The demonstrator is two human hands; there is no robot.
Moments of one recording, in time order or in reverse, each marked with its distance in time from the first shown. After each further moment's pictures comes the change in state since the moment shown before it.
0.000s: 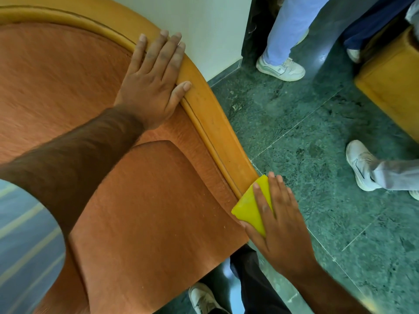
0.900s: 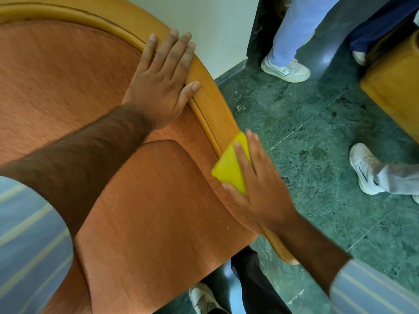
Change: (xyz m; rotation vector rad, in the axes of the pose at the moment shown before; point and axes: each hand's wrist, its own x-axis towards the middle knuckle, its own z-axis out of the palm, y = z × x) left_hand 0.001 -0.001 -0.003 -0.001 -0.029 -0.005; right_hand 0.101 -0.021 -0.013 0.159 0.032 -0.107
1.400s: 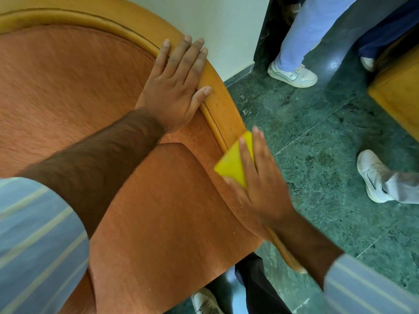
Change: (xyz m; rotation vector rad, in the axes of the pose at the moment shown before) left_hand -0.001 0.003 -0.003 -0.003 0.001 -0.019; right_hand 0.021 -0.012 0.007 -0.004 0.058 0.012
